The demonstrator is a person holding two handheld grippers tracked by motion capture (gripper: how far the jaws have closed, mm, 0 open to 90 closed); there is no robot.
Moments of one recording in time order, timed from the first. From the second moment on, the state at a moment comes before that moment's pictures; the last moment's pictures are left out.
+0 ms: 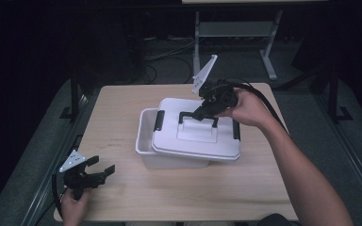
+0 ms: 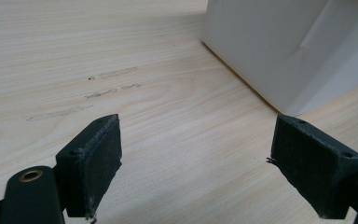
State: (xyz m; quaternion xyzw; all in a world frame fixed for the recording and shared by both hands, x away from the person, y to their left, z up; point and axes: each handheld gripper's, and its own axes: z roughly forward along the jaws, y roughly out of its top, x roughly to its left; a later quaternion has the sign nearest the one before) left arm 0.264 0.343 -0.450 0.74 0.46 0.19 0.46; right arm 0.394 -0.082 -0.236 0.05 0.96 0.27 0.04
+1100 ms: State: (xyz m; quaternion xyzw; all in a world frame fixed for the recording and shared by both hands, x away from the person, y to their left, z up) left arm 0.264 0.344 -0.450 0.74 0.46 0.19 0.46; right arm 0.415 -0.028 -0.251 0.02 0.97 0.26 0.01
